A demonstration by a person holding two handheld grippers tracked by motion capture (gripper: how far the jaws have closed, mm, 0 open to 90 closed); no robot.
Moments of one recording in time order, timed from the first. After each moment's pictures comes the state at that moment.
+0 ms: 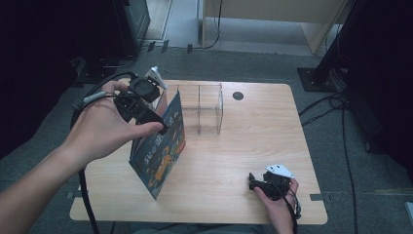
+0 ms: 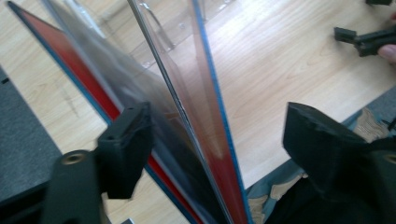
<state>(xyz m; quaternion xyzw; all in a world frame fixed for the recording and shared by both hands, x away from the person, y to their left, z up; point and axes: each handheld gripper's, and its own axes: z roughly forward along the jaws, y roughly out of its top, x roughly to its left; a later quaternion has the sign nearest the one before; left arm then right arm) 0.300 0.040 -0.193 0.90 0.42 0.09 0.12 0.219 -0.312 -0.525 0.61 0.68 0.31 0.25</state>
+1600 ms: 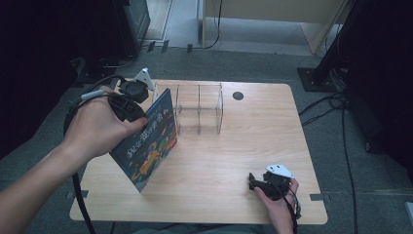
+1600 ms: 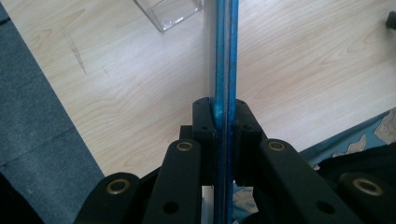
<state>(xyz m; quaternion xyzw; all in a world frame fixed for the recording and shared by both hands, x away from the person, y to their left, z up) 0.320 0.063 -0.217 0.87 0.49 0.06 0.06 0.219 -0.312 -0.525 0.61 0.68 0.31 0.25</state>
